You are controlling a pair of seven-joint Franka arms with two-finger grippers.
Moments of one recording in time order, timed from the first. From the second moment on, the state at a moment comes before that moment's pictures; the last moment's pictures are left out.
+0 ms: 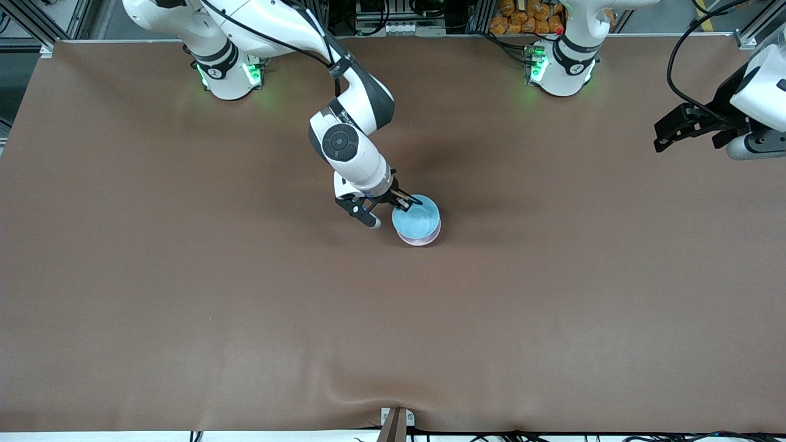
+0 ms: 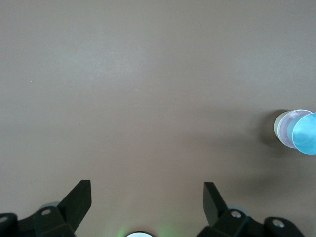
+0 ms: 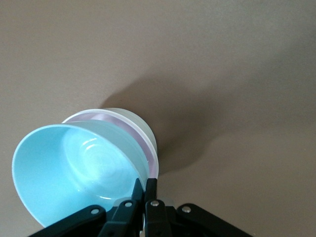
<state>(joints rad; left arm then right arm) -0.06 -0.01 -0.07 -1.50 0.02 1.46 -0.18 0.75 0.59 0.03 -1.72 0.34 2.48 1.21</state>
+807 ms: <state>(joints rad) -0.06 -0.01 -0.08 -1.50 -0.01 1.46 -0.18 0.75 0.62 0.03 -1.72 0.34 2.50 1.21</state>
